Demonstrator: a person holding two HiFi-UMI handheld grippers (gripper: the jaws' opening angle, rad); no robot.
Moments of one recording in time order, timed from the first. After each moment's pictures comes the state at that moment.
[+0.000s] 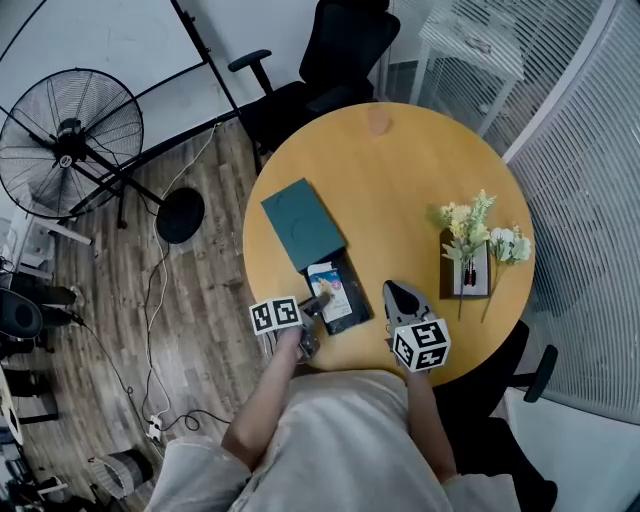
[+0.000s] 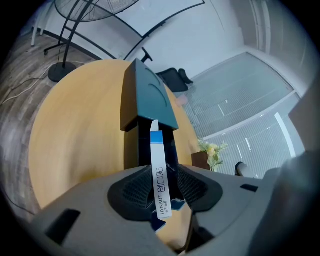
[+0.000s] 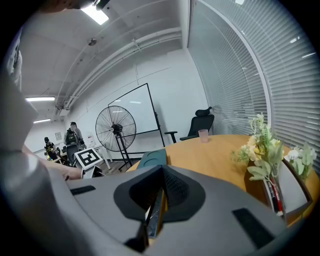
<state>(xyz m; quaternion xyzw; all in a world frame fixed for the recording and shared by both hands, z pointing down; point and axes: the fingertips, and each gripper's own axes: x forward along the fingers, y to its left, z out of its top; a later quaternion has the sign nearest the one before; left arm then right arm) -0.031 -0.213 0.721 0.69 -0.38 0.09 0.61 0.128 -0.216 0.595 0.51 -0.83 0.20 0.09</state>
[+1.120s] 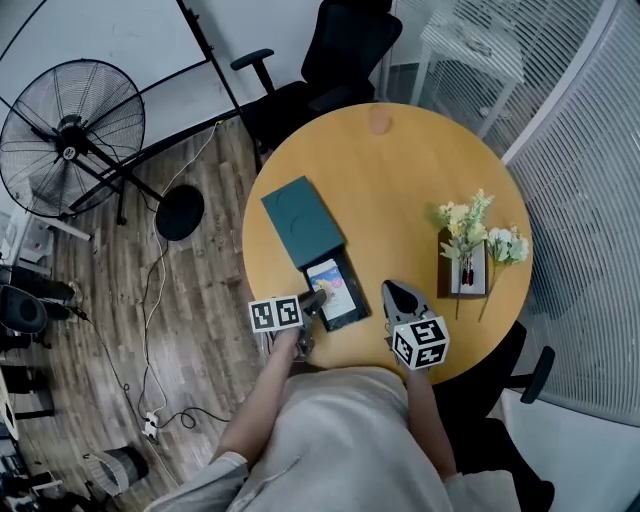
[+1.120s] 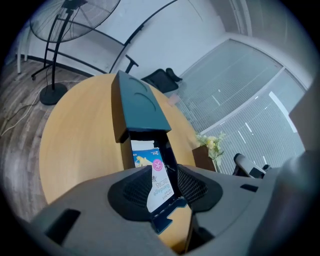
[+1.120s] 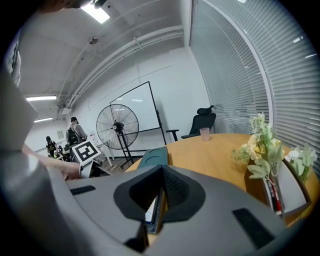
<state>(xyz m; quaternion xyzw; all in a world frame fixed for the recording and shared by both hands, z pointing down) -0.031 -0.213 0.704 0.74 -0.39 0.14 0.54 0.128 -0.210 0.598 0.50 -0.83 0.21 0.10</state>
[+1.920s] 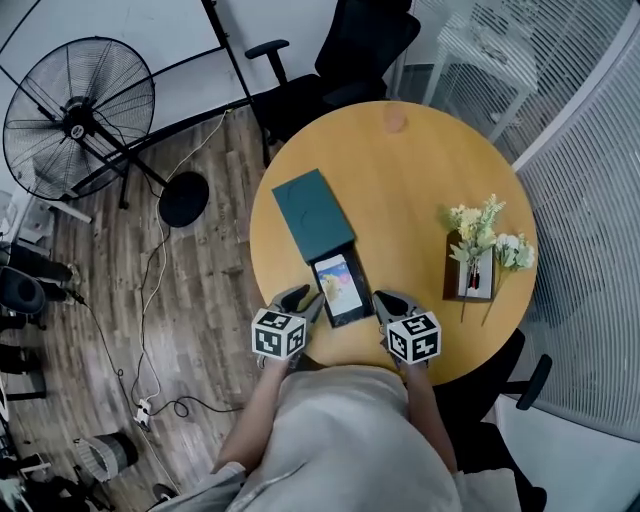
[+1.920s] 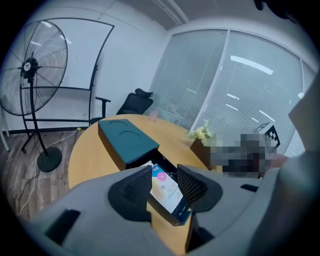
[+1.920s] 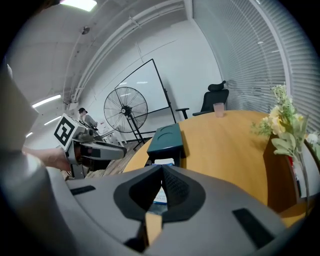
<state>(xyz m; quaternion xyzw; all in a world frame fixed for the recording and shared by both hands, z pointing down) -0.050 -0.201 0.648 0.84 -0.41 0.20 0.30 0.086 -0.191 0.650 0.42 -0.84 0.28 0.18</state>
